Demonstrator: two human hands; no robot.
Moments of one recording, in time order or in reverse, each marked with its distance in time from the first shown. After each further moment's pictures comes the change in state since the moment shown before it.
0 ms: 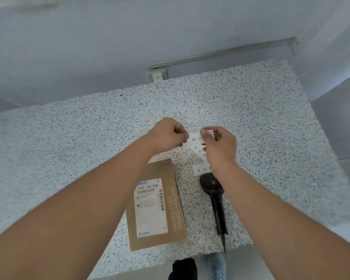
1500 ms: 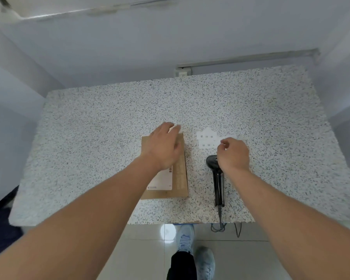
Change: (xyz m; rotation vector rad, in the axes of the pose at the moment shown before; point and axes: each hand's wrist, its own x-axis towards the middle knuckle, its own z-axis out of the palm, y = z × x) left_hand -0.139 -0.019 0.049 0.586 0.347 -0.007; right_hand -0.053 0.044 -0.056 -0.579 -0.123 -0.203
